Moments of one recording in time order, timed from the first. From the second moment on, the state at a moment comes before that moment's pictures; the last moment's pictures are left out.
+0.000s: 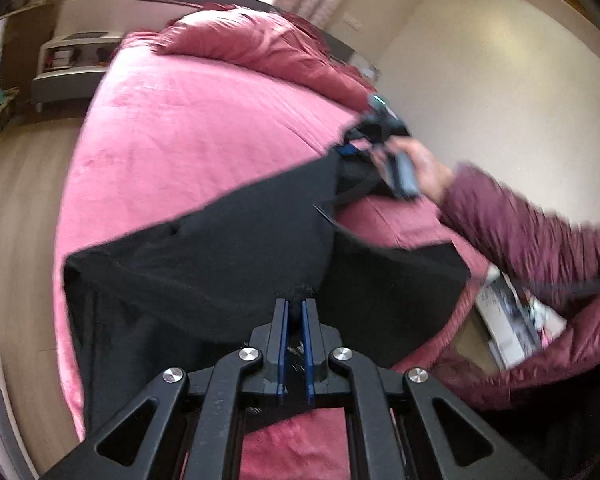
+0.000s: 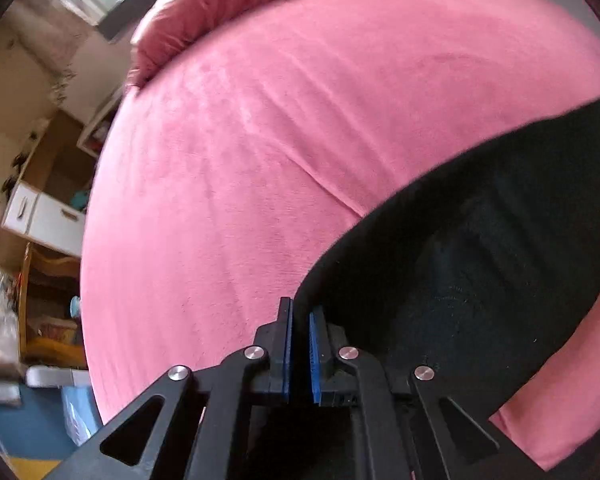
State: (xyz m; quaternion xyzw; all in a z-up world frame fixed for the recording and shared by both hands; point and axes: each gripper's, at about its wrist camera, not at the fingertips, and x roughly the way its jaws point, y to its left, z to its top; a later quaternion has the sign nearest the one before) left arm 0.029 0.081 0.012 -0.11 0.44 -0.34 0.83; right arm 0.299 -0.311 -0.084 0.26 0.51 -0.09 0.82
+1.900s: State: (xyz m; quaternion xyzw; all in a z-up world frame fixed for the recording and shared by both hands) left arm 0.004 0.146 0.002 -0.14 0.45 -0.12 0.88; right arm -0.074 -0.284 -0.109 0.16 0.55 0.05 0.82
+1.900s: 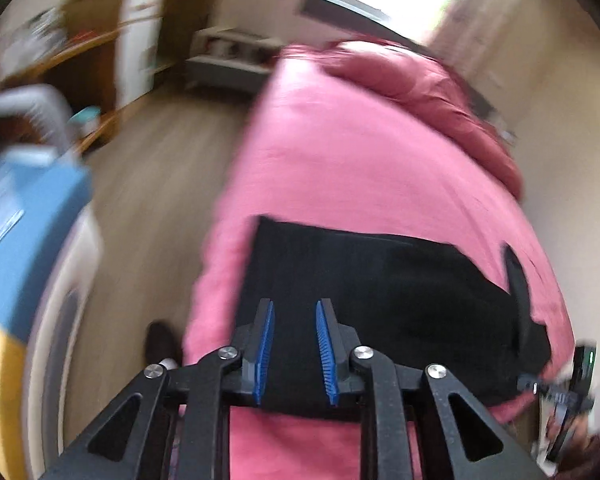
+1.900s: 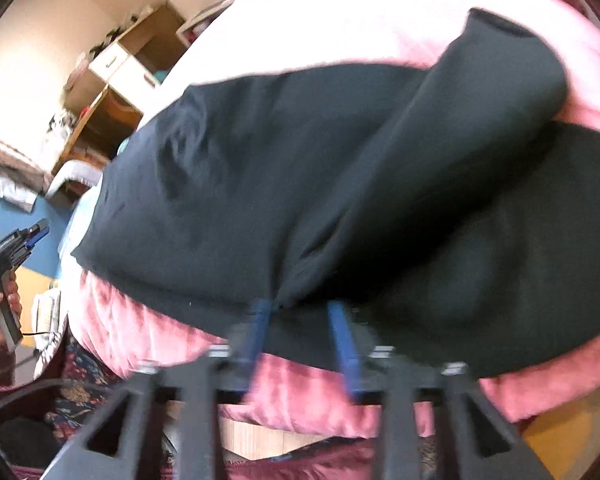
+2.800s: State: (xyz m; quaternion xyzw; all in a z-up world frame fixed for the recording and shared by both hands) left arm 0.007 -0.064 -0.068 0.03 0.53 -0.33 0.78; right arm 0.108 -0.399 -0.112 0.08 0.54 -0.20 0.81
